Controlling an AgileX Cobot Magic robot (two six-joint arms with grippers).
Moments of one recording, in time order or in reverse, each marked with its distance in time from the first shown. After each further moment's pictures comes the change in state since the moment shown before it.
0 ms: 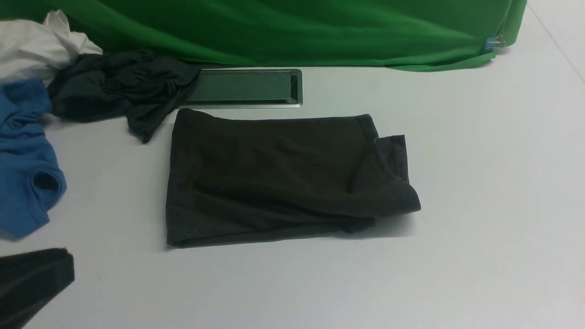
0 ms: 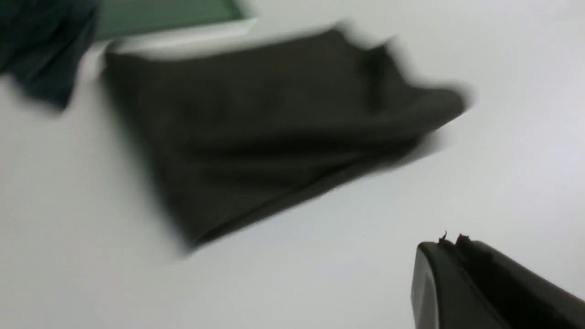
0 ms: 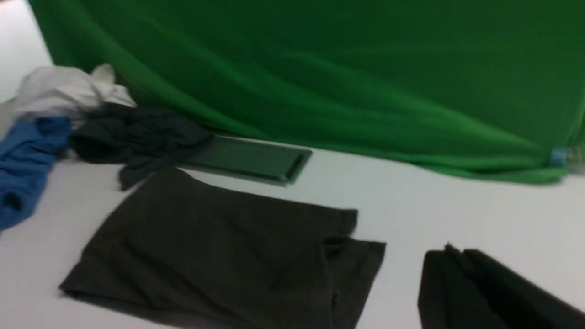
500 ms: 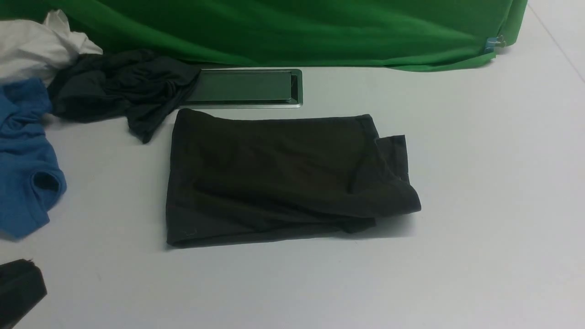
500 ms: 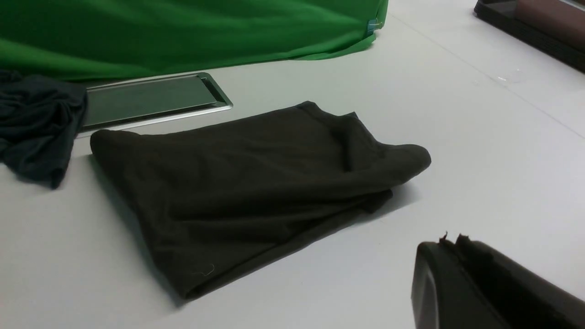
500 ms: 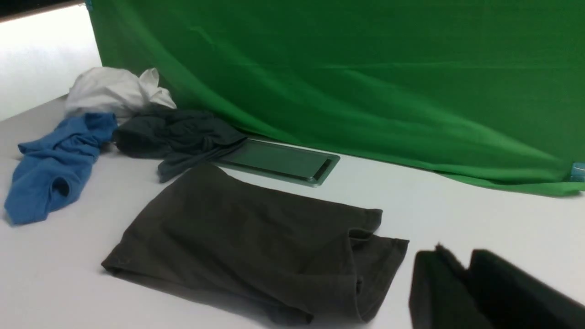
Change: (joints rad) right arm 0.000 -0.116 0.001 -0.014 0.101 0.032; left arm 0.000 -0.102 0.005 -0.010 -0.013 0.014
